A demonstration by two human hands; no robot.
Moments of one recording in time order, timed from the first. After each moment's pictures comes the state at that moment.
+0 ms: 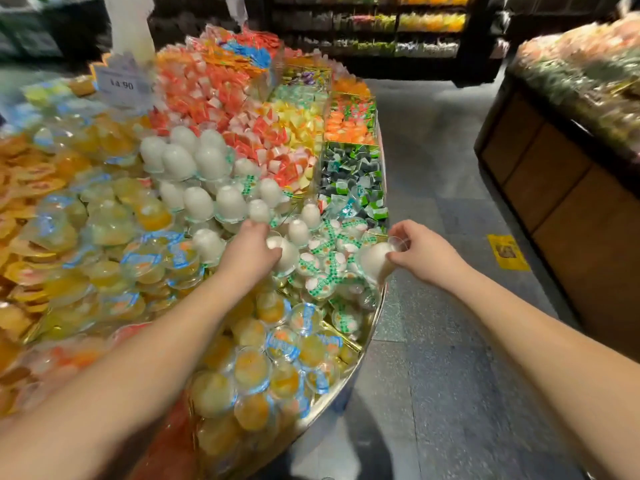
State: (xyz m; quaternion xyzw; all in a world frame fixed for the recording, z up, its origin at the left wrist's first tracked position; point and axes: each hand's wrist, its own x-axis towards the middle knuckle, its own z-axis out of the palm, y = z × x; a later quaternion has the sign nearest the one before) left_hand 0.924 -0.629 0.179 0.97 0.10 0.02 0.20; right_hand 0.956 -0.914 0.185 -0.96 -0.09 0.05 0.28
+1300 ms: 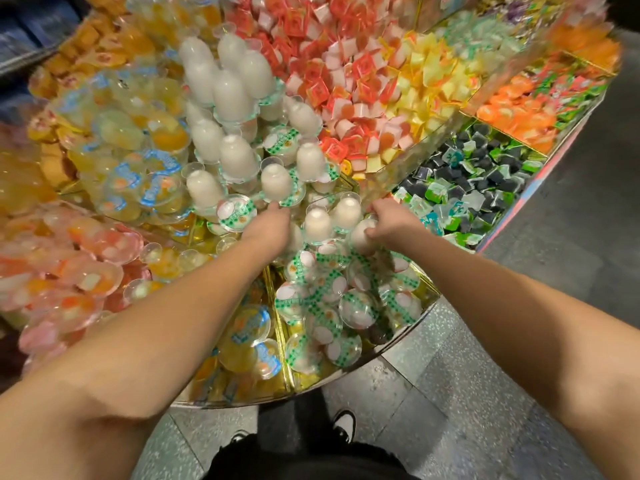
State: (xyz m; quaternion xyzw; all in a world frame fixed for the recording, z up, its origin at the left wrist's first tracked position) left_hand 1.079 -0.663 0.075 0.92 0.37 -0.13 0.09; right_hand 1.254 -0.819 0.076 -0.88 -0.41 0.21 0.11
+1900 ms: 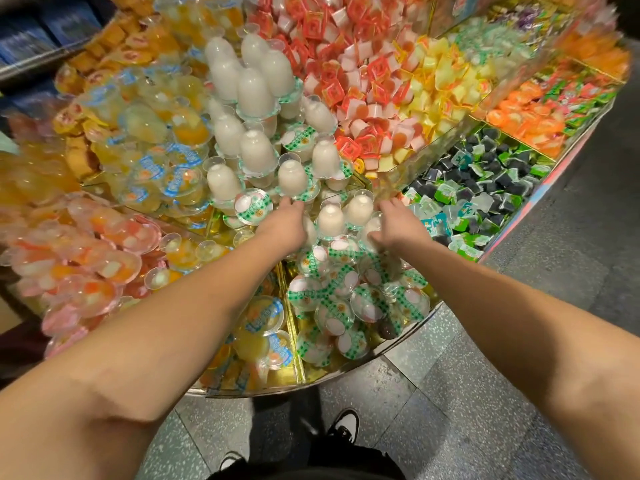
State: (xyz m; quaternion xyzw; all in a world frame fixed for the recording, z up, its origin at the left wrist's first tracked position) left_hand 1.061 -0.675 0.089 0.91 0.38 -0.07 0.16; right_hand 1.230 -0.825 0.067 -0.88 -0.42 0.16 0.13
